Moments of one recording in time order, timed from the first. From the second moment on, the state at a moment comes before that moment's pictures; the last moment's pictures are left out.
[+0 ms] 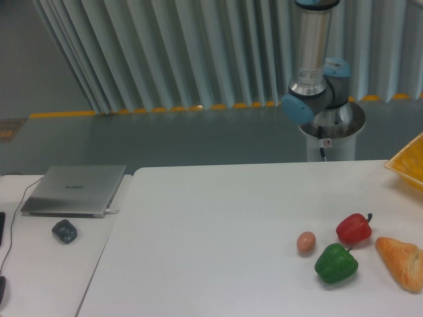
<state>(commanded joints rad) 2.85 -1.67 -1.70 -1.29 1.51 1.46</state>
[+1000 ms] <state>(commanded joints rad) 2.41 -1.89 -1.70 -1.06 1.78 0.93</state>
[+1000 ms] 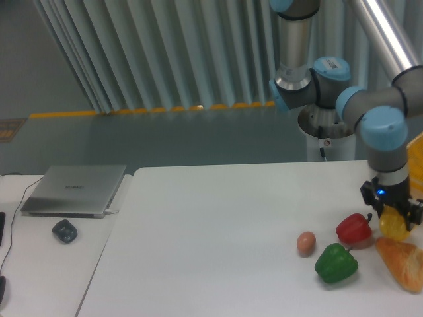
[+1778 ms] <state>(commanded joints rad) 2.41 -1.86 -1.62 -1.07 1.72 0.95</state>
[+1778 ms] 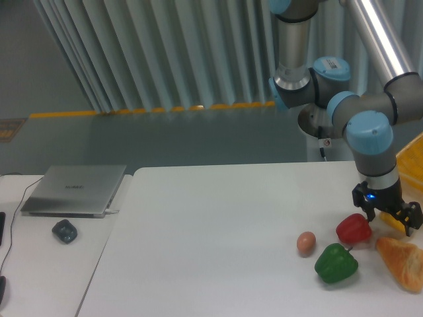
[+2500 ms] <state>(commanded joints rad) 2.59 -1.79 -1.49 -1.36 1.57 1.59</state>
